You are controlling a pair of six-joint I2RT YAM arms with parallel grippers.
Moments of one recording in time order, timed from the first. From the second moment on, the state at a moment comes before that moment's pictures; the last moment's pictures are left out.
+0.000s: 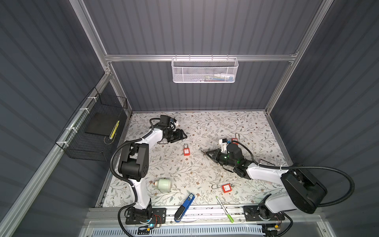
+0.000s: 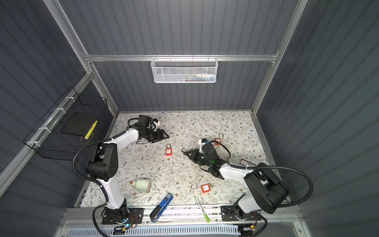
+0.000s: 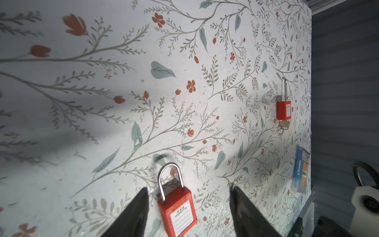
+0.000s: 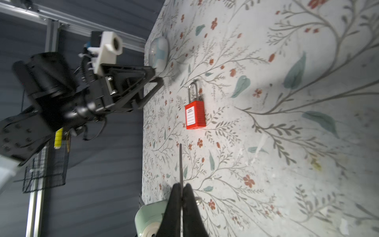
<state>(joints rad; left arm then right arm) -0.25 1.88 1.35 -0.48 0.53 -0.33 0.66 1.49 0.55 0.49 -0.26 1.15</state>
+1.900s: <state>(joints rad) -0.25 1.51 1.02 -0.47 0.44 -0.46 0.74 1.96 0.90 0.48 -0.15 1.39</state>
